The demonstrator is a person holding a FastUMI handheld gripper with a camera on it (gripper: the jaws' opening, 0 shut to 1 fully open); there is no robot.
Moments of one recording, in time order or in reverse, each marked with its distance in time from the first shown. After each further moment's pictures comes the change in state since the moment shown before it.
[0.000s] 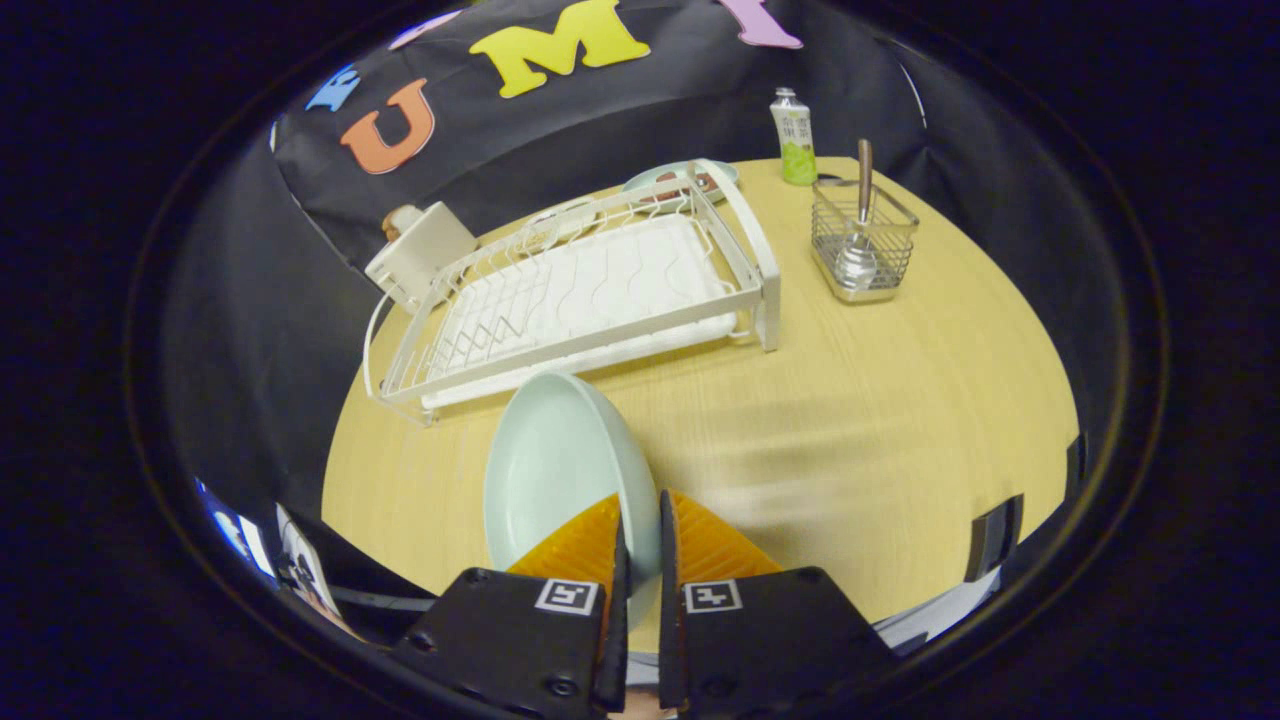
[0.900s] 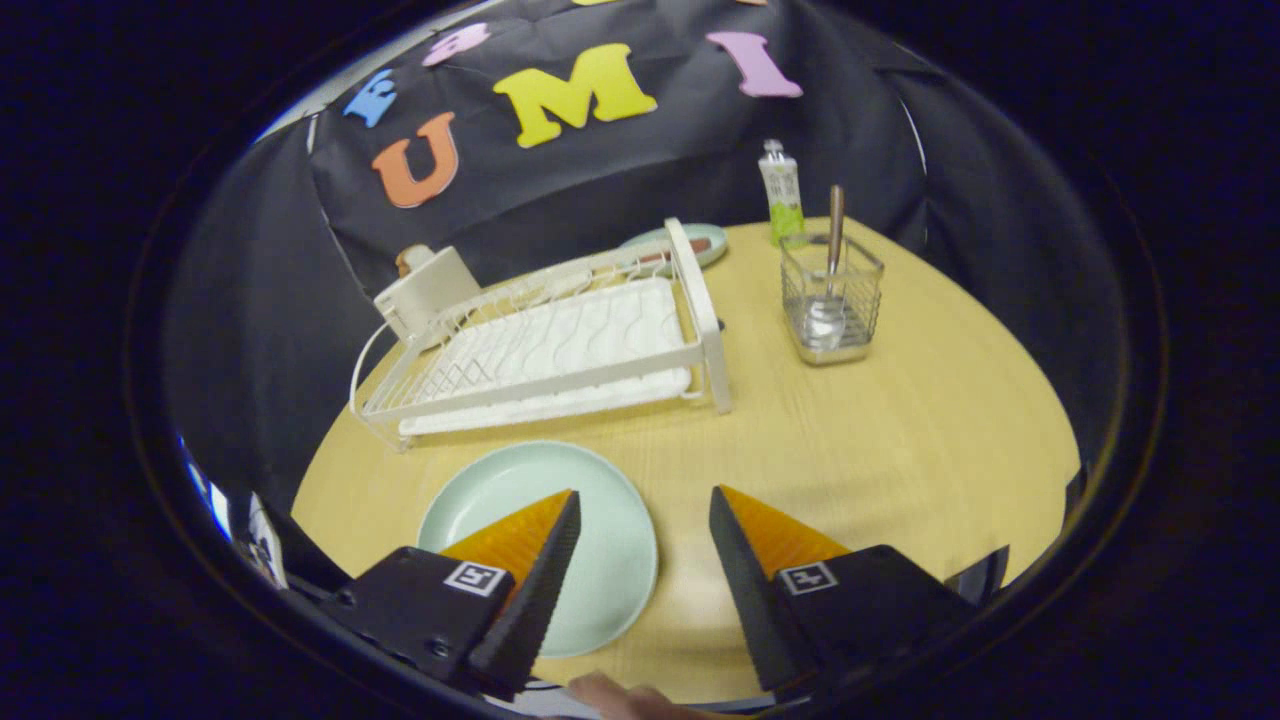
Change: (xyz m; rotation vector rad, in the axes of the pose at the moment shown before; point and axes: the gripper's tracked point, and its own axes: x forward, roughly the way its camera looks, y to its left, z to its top) arm -0.009 -0.055 0.045 -0.150 -0.363 -0.049
